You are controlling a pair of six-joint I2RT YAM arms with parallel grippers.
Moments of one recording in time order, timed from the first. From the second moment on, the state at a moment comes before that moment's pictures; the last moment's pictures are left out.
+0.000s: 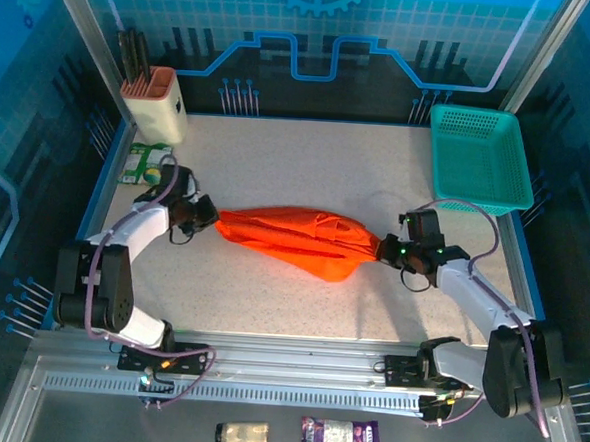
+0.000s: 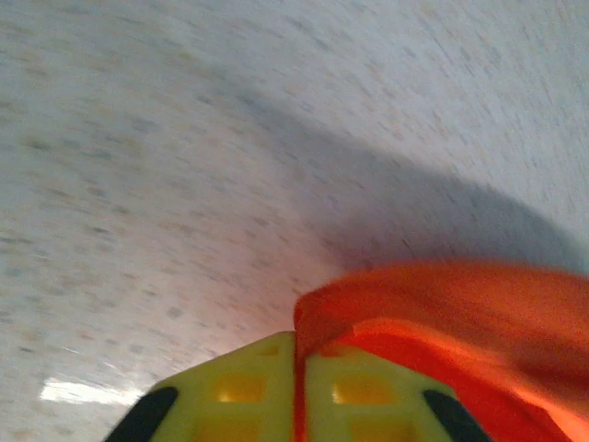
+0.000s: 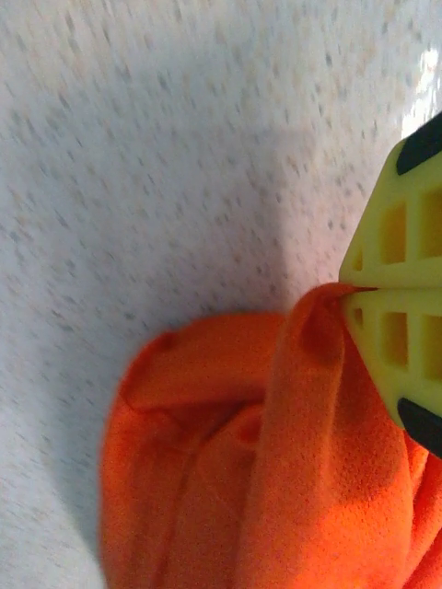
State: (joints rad) left arm -0.02 1.48 0.88 -0.46 0.29 -0.60; right arm 0.23 1.18 0.61 -0.40 -0.24 0.55
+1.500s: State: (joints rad) left arm -0.62 1.96 1.54 -0.82 0.06 -0.38; right arm 0.49 1.47 1.08 -0.72 -0.09 0.33
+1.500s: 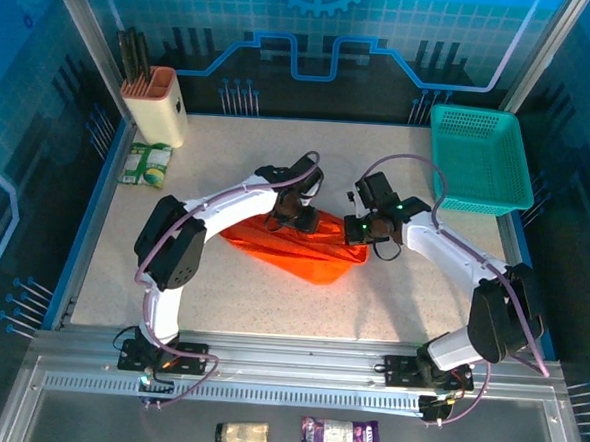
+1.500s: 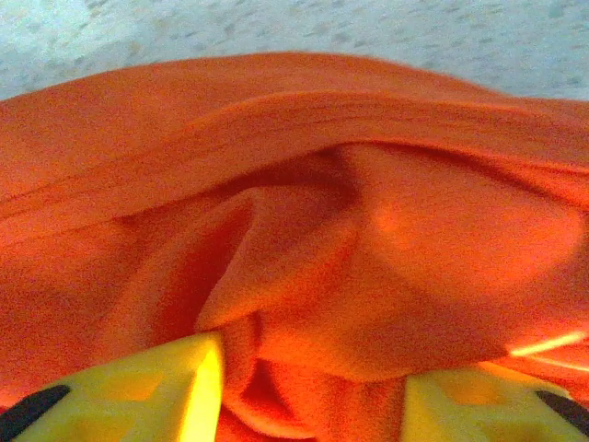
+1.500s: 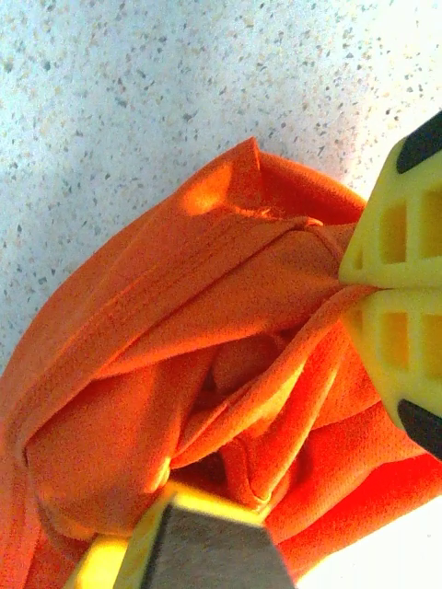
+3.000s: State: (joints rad) left arm -0.19 1.50 1.08 -0.64 0.49 -0.47; right arm 0.20 1.20 0.92 -0.72 -0.18 0.42
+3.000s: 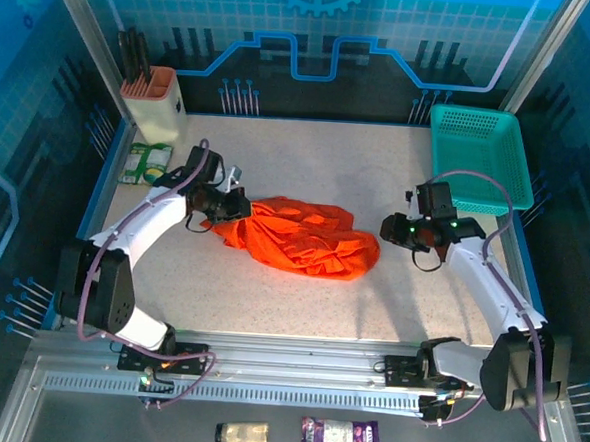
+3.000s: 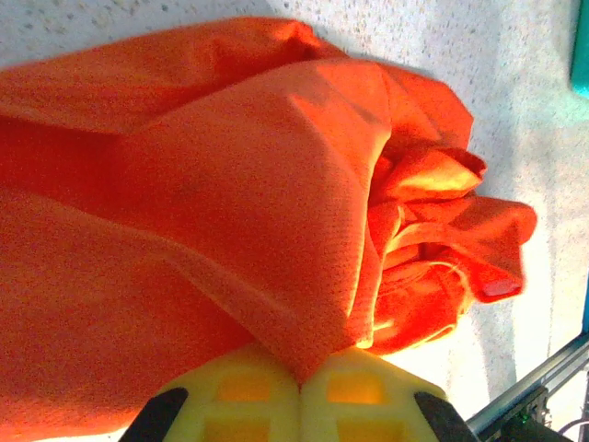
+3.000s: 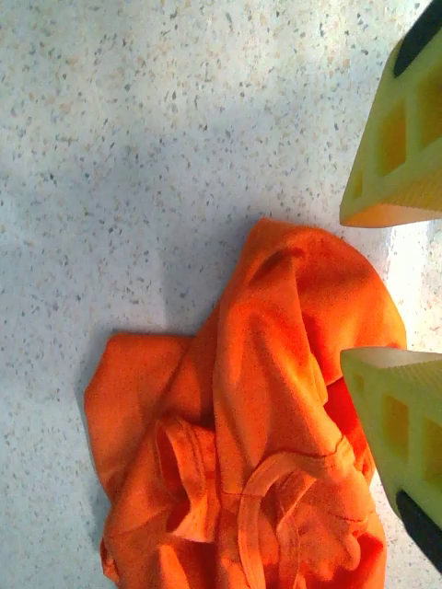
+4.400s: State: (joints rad) left arm -0.57 1.65 1.35 -0.84 0.13 -0.40; right arm 0.58 1.34 1.16 -0.71 0.03 0.37
